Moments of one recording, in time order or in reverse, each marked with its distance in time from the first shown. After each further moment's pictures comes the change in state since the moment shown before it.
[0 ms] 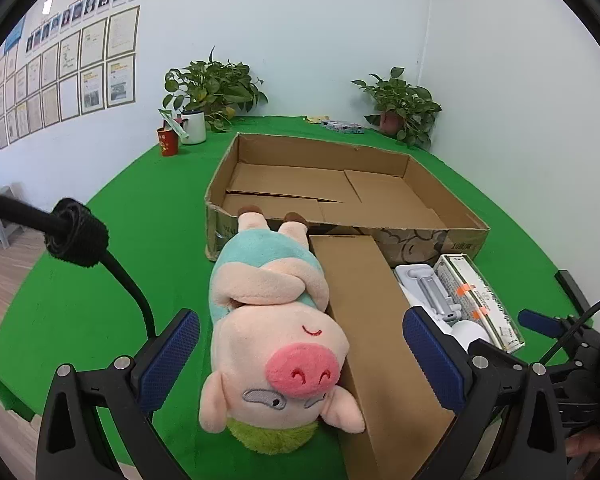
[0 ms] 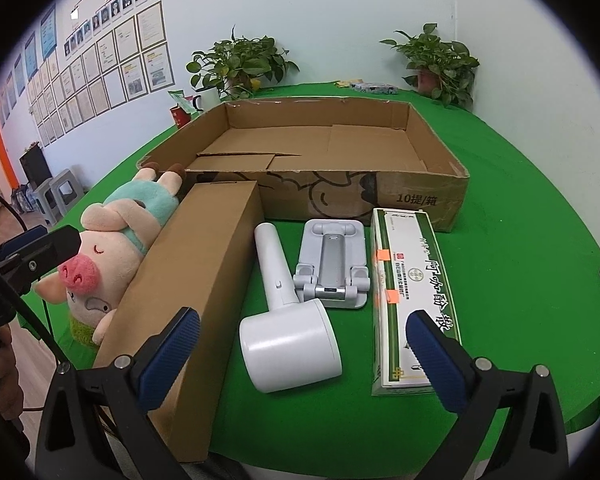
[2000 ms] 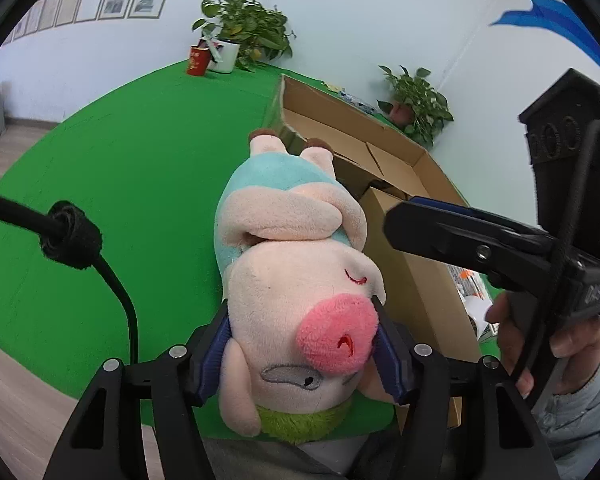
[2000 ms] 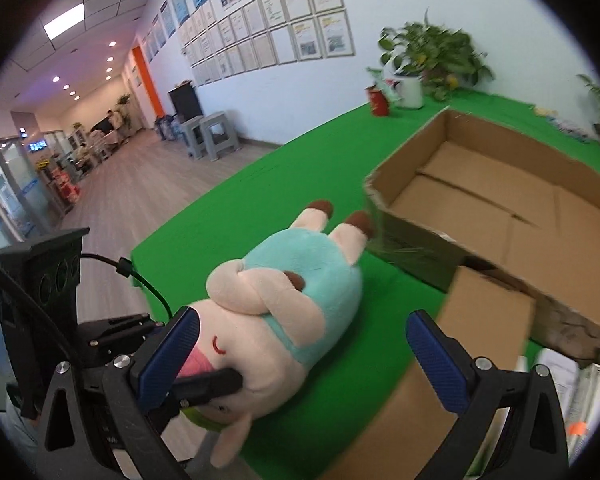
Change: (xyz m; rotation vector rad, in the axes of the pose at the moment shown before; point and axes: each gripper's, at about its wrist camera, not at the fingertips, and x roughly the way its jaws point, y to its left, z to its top) left arm 0.004 0.125 -0.047 -0.271 0.143 -0.171; right arm 0.056 0.142 0.078 -0.325 0.117 0.556
